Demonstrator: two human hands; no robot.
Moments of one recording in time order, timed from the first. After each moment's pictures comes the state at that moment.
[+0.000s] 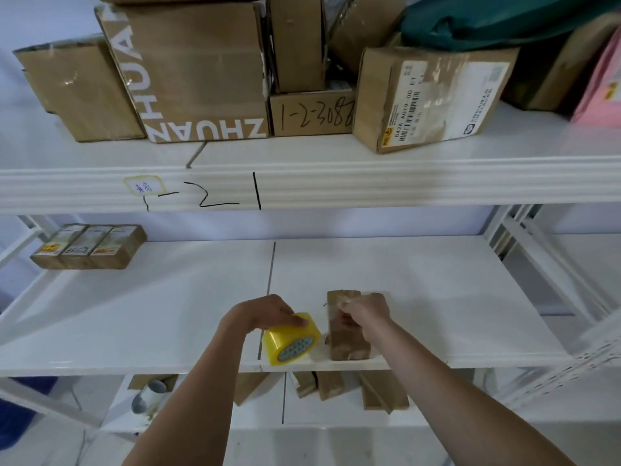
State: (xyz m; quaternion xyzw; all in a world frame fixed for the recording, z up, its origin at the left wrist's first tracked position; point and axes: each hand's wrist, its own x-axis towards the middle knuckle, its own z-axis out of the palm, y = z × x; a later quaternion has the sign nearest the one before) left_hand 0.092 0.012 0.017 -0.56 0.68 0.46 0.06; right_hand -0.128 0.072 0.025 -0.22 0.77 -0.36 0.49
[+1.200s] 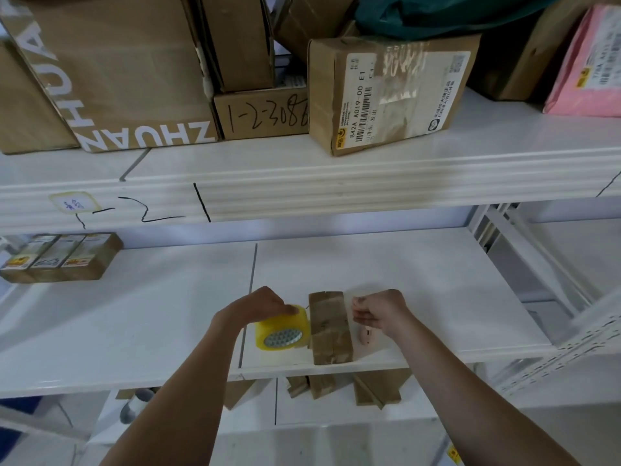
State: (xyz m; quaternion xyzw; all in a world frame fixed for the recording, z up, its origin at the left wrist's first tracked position) left_hand 0.053 -0.021 -0.002 -0.59 0.70 0.40 0.03; right_hand -0.202 0.070 0.023 -0.18 0.72 -0.40 0.54
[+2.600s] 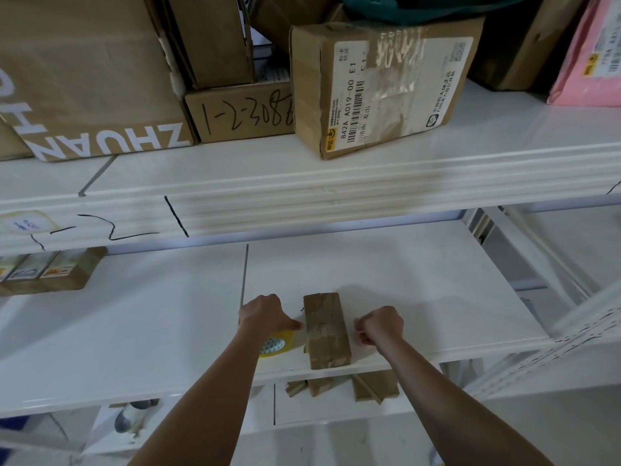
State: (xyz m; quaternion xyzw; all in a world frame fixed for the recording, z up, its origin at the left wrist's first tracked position) left_hand 0.021 -0.019 -0.025 -0.65 0.73 0.15 0.13; right_hand -0.199 0.073 -0.024 -0.21 0.84 -0.30 0.40
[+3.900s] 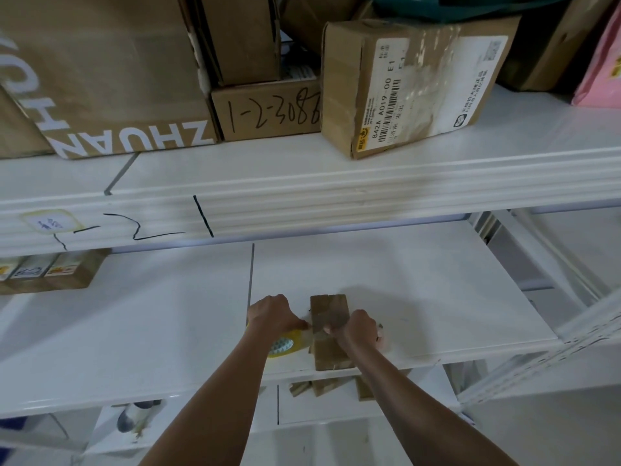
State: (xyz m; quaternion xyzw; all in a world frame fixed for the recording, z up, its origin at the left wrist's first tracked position) left_hand 0.025 -0.026 -0.031 -0.64 0.74 0.17 0.13; right_hand -0.135 0.064 -0.043 -0.36 0.86 -0.18 0.32
